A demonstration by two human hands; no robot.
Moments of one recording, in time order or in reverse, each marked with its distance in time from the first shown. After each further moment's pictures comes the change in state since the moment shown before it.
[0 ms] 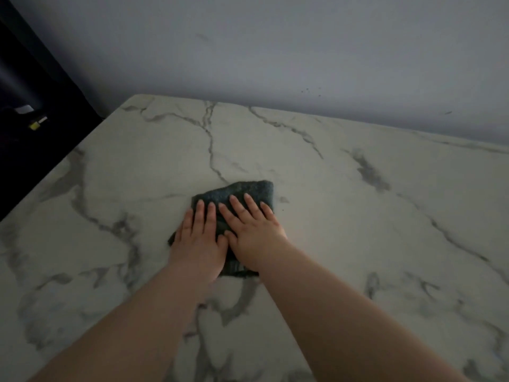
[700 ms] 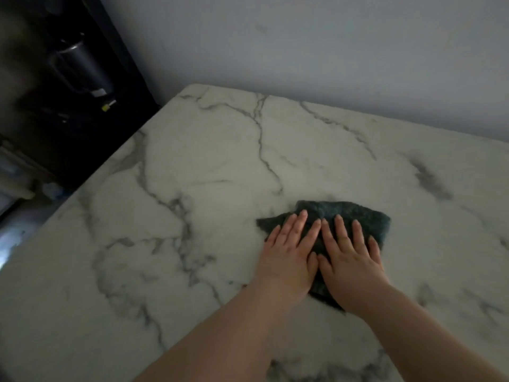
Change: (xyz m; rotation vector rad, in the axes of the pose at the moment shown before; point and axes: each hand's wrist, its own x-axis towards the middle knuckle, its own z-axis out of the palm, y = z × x) left_hand -0.047 0.058 0.022 -0.137 0.078 0.337; right_hand -0.092 0.032 0.004 0.018 -0.077 0.310
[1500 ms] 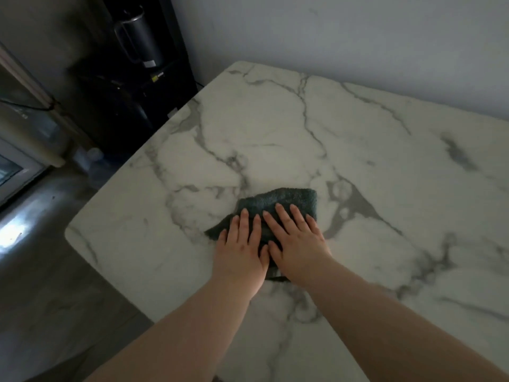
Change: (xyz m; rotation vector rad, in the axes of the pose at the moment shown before) left_hand -0.168 -0.103 -0.036 0.225 -0.163 -0.368; right_hand -0.057 -0.159 0.049 -0.080 0.016 -0.350
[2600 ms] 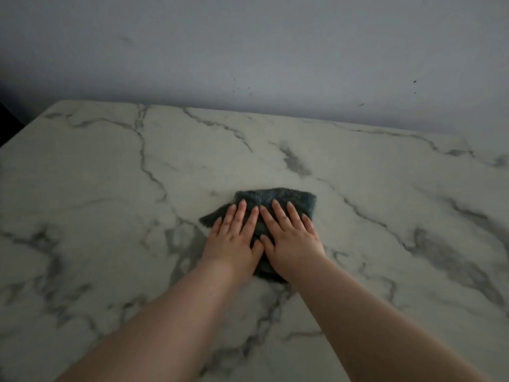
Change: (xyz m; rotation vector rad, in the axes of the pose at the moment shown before) left_hand 0.124 0.264 -0.034 -0.075 0.058 0.449; right_hand -0.053 0.267 -0.027 0.109 0.139 0.420
